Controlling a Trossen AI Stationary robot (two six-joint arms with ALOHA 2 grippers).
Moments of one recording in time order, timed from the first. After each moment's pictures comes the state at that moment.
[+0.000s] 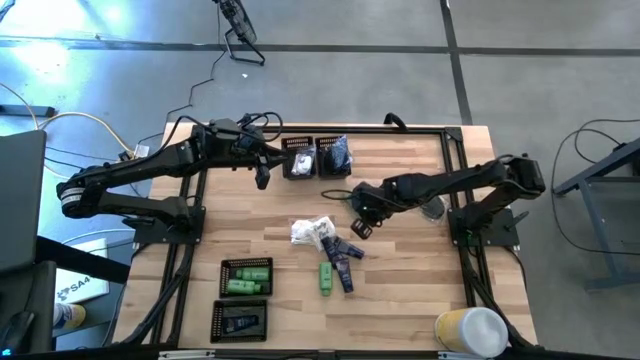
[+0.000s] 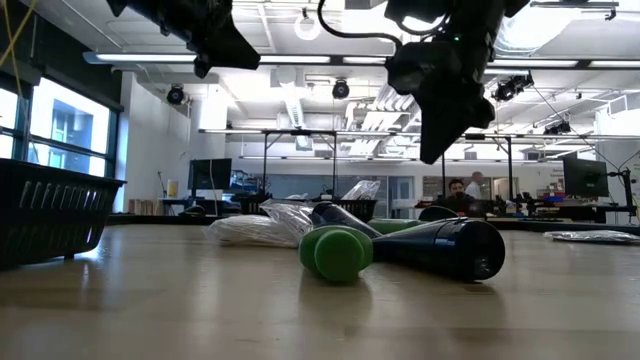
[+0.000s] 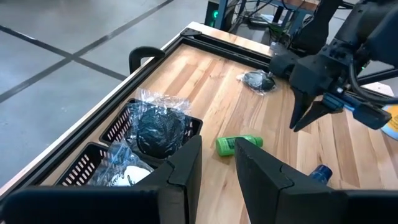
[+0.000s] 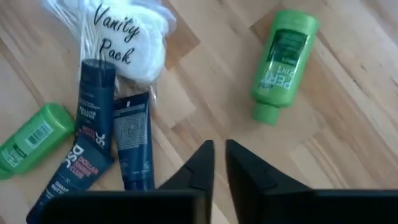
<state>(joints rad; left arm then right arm) 0.40 1.00 0.90 -0.25 0.09 -0.13 0.02 1.56 1.10 -0.73 0.07 0.70</state>
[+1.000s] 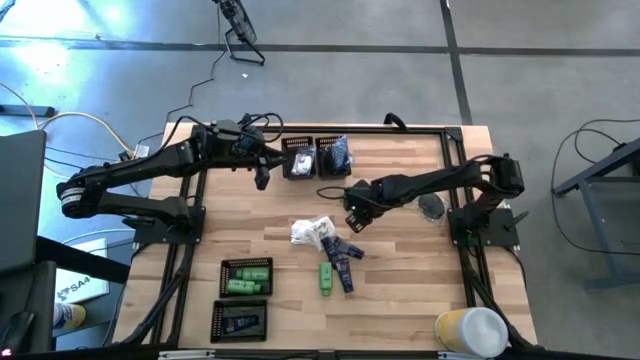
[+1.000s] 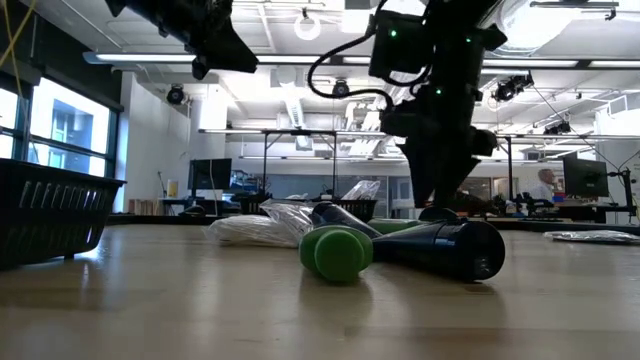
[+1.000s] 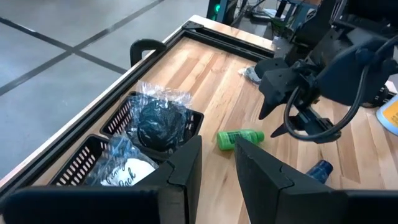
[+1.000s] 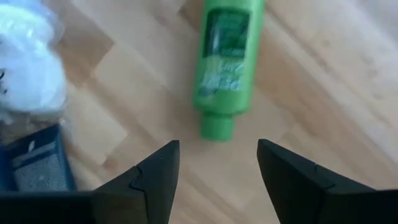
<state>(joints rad) 0.40 1.00 0.90 -0.28 0.08 -0.14 -0.04 1.71 1.10 -0.74 0.16 0.81</state>
